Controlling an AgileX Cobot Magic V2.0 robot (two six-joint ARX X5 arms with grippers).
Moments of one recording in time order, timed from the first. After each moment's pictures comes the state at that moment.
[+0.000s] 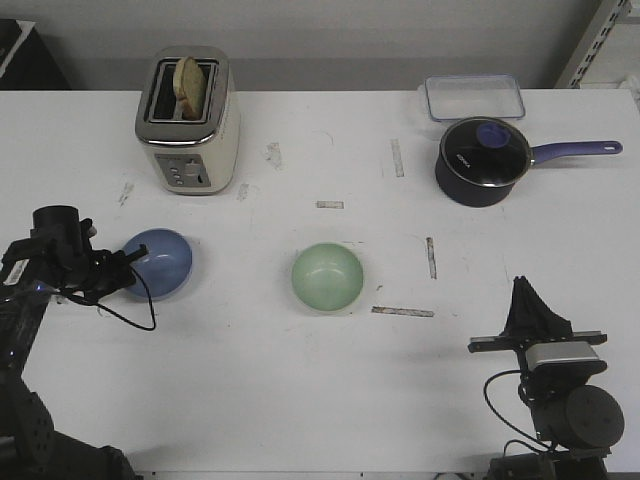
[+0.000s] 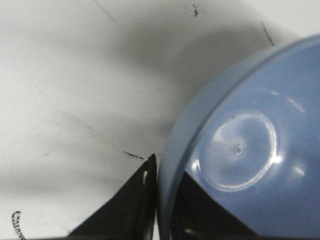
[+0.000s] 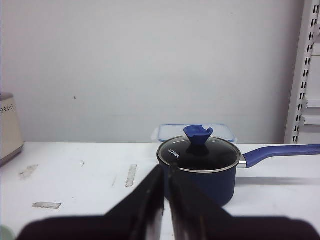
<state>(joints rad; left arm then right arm) 0.26 1.60 1.18 -0.71 0.25 -0.20 0.10 0.28 0.42 -0.04 0.03 0.03</state>
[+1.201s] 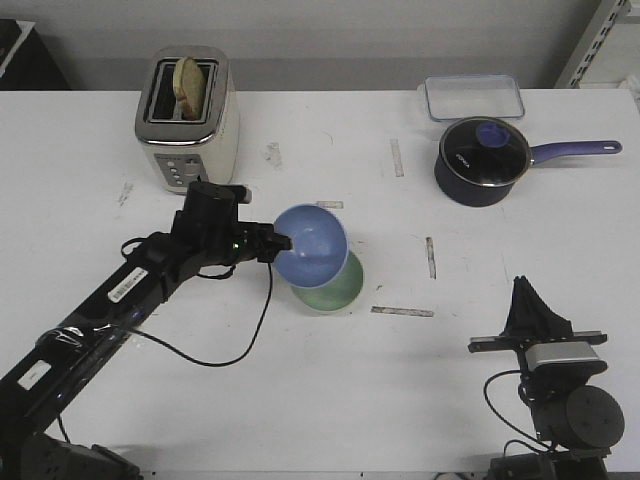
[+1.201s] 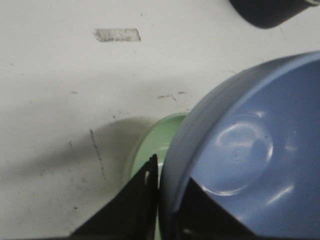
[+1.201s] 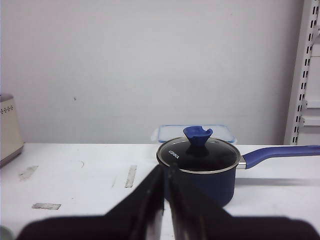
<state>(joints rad) -0.46 1.55 1.31 -0.37 0.34 -0.39 0.10 0.28 0.42 -0.04 0.03 0.03</state>
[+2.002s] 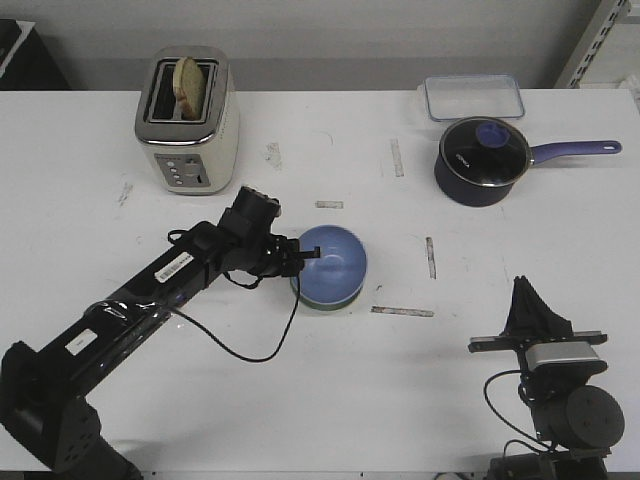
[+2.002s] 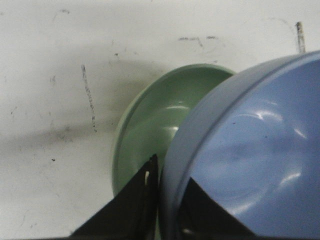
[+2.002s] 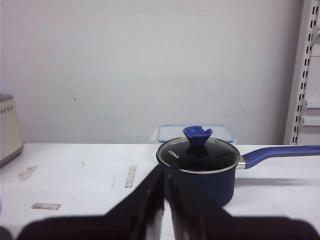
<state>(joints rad) -0.57 1.72 1.45 -0.59 0.24 -0.54 0.10 0.28 0.42 -0.04 0.03 0.03</state>
